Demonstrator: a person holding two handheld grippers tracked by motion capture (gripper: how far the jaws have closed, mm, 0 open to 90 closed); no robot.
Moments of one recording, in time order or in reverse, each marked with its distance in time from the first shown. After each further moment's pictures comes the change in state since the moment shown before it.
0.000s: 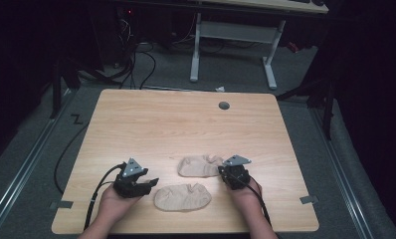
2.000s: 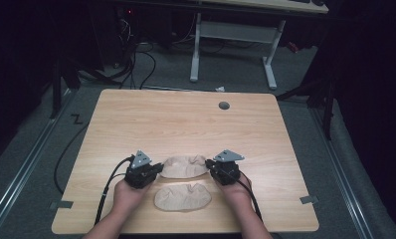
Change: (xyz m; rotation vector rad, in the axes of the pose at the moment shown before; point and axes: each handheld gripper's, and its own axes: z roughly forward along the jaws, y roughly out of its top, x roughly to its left) left arm 0.000 0.017 0.026 -0.099 0.002 -0.061; right arm 0.019 0.027 0.001 -0.133 0.079 -0.021
